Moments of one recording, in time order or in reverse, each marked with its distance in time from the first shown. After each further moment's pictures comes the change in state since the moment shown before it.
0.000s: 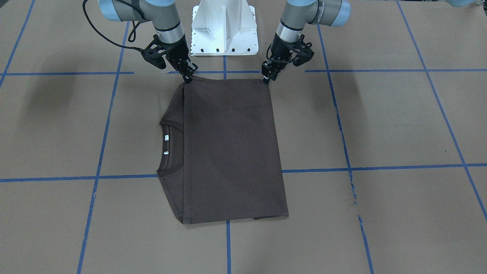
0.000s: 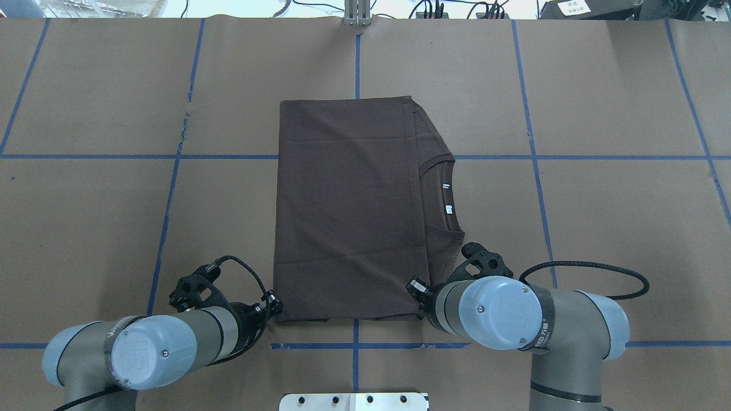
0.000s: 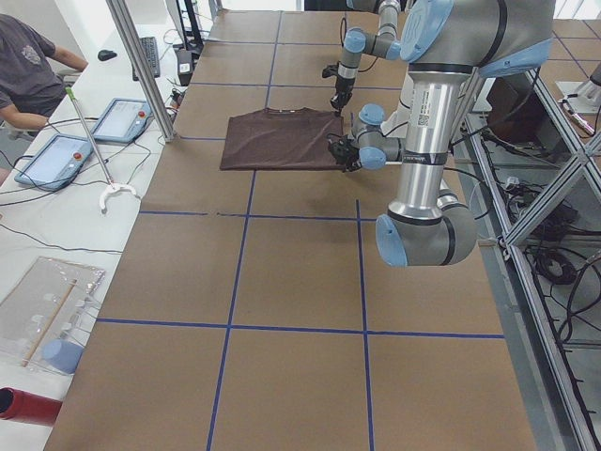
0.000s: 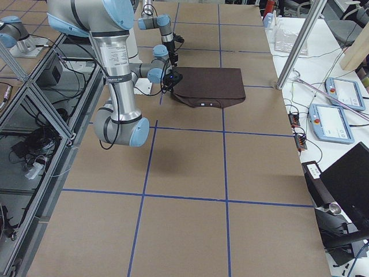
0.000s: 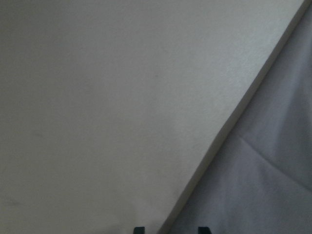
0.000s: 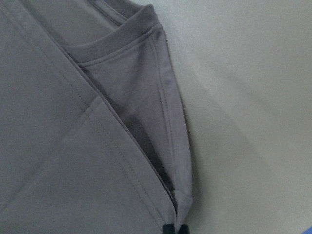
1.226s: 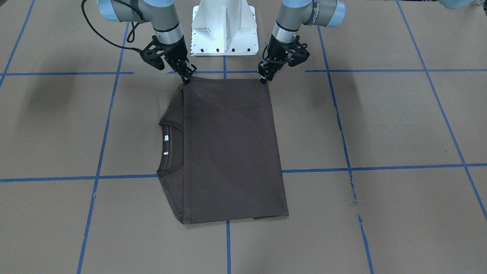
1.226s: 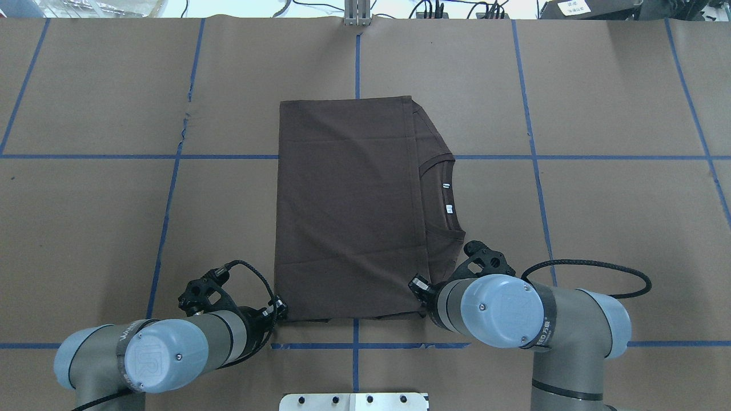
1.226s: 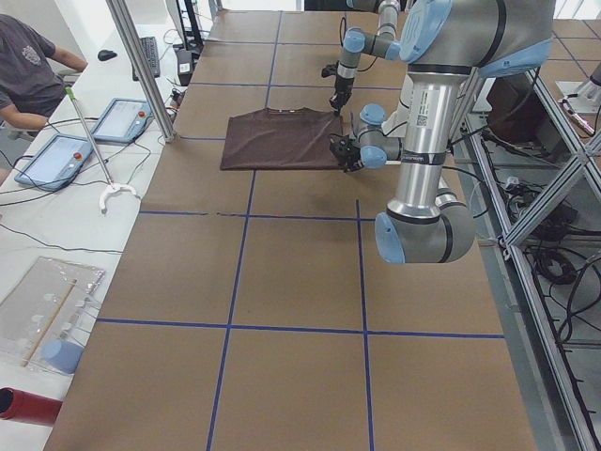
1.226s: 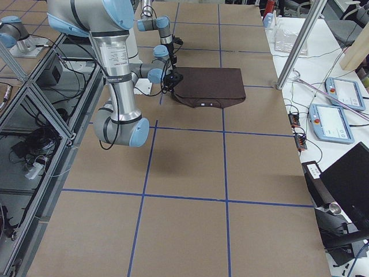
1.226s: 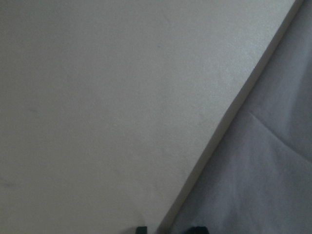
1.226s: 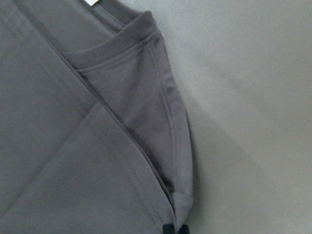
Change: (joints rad) left arm 0.008 -0.024 0.018 0.019 0.002 0.017; right arm 0.005 -0.006 0.000 -0.002 -0.002 -0.001
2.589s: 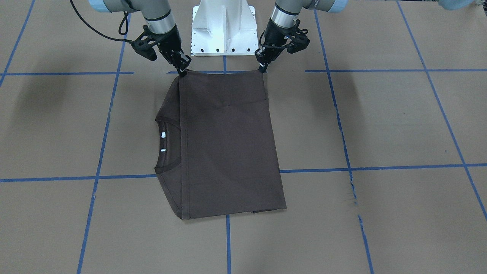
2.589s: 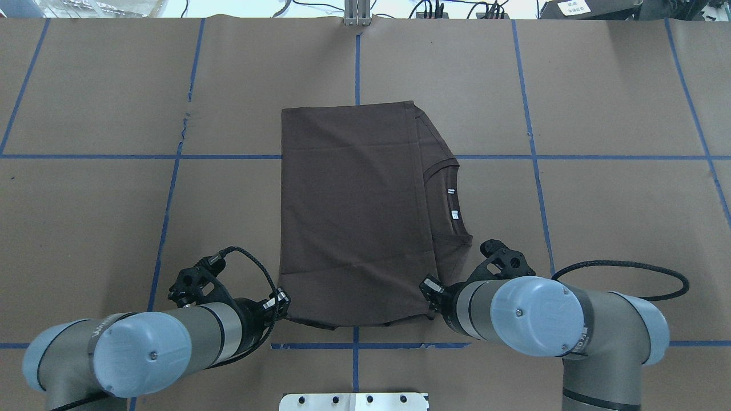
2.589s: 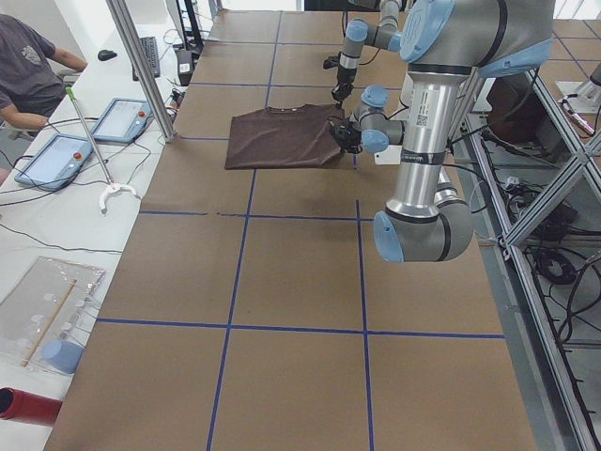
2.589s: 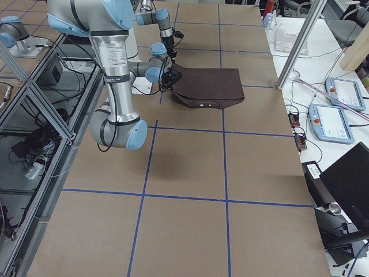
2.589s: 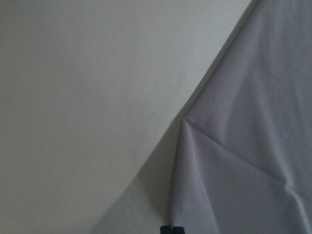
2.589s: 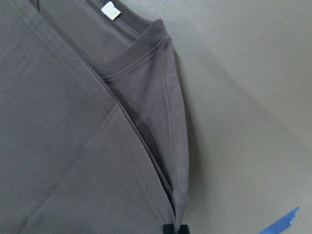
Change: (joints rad) left arm -0.017 -0.002 -0.172 0.109 -0.007 0.018; right arm -0.001 -0.069 0.128 0.000 0.003 0.003
